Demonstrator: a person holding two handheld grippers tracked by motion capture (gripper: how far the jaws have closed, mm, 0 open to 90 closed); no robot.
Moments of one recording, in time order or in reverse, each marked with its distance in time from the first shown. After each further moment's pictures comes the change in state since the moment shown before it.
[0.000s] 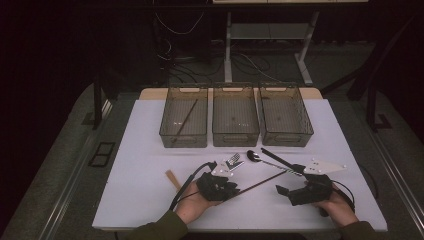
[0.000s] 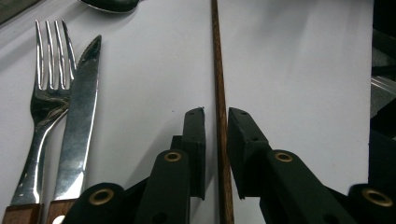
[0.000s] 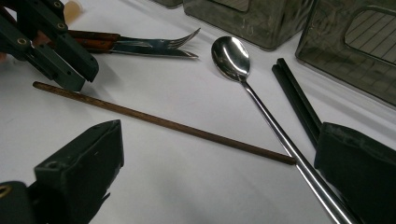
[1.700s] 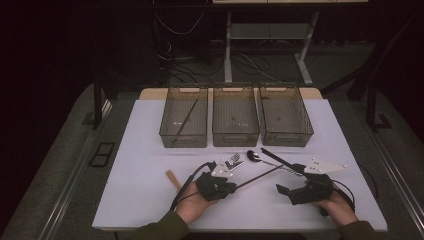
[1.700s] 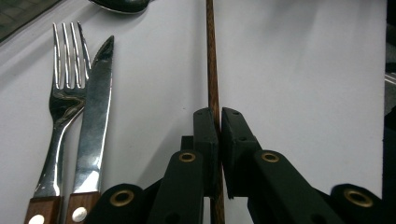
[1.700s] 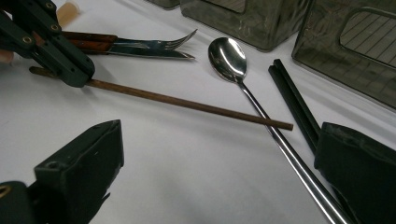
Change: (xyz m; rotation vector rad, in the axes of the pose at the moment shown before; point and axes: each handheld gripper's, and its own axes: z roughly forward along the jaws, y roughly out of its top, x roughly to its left) left arm 0.002 0.000 -0.005 0.000 0.034 0.020; right arm -0.002 0.000 0.000 -0.002 -0.007 0.000
